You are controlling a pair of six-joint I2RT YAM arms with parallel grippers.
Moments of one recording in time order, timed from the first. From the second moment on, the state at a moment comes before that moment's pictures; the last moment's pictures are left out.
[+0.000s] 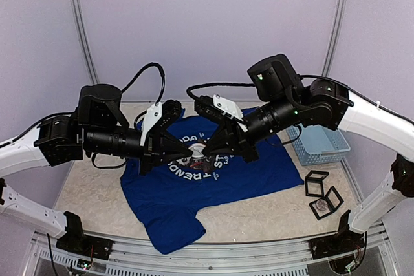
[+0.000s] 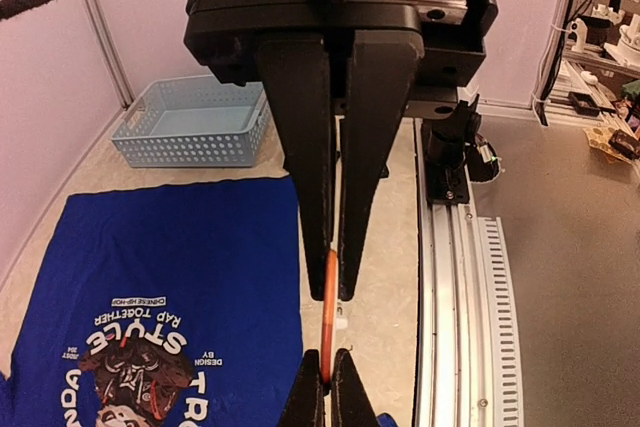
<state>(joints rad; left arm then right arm) -1.09 1.12 1.12 -0.35 0.27 0.16 1.10 1.48 1.59 -0.71 -0.45 -0.35</state>
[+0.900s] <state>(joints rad) -1.09 1.03 0.69 0.65 0.26 -0.24 1.11 1.36 0.91 0.75 -0.47 0.16</state>
